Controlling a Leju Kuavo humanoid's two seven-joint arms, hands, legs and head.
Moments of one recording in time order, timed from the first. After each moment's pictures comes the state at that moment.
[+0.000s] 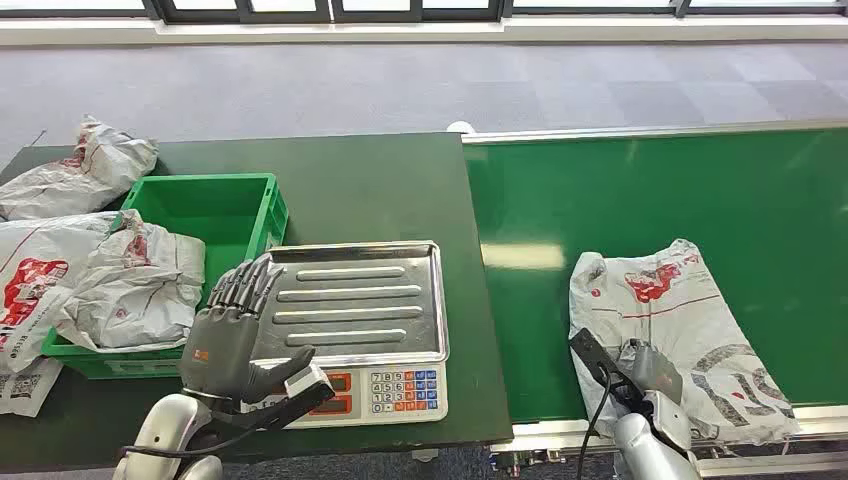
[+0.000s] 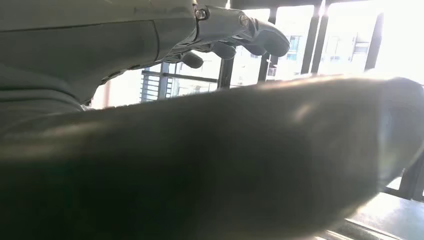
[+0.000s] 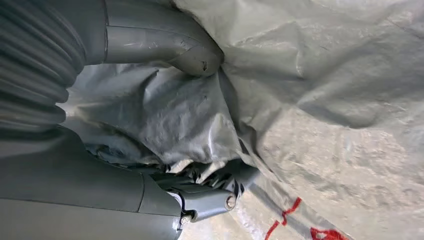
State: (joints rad) left arm 0.11 0.10 -0.17 -1.77 -1.21 0.18 -0.12; right arm -0.32 0.02 -0.32 -0.49 1.17 -0.33 -0.06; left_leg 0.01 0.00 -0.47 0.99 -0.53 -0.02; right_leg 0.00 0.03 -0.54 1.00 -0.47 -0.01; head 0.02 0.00
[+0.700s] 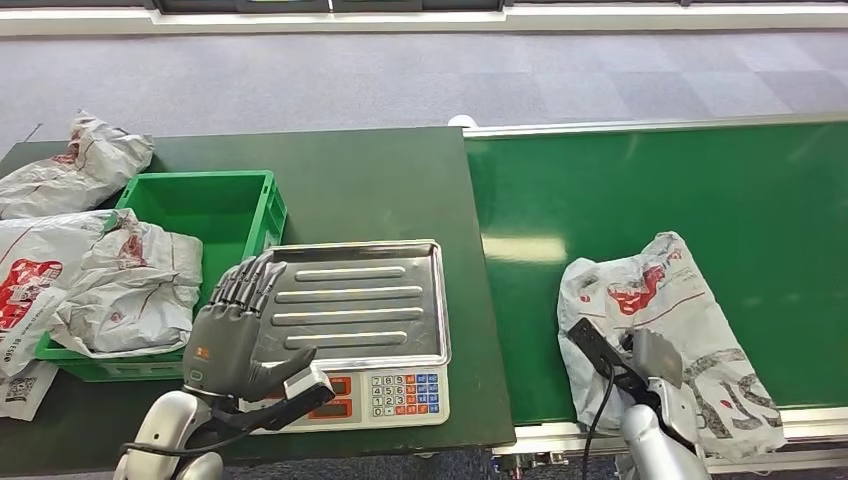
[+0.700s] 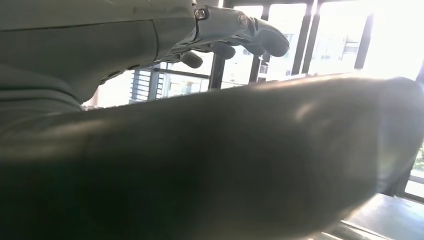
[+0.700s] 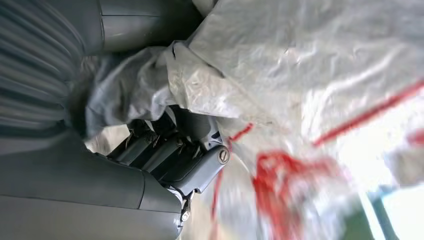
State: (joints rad) left arm 0.10 0.10 -0.17 -1.76 -1.18 0.19 -0.16; right arm -0.32 0.01 -0.29 -0.71 1.15 -0.33 -0.22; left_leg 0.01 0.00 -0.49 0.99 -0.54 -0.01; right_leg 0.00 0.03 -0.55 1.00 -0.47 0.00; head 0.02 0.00
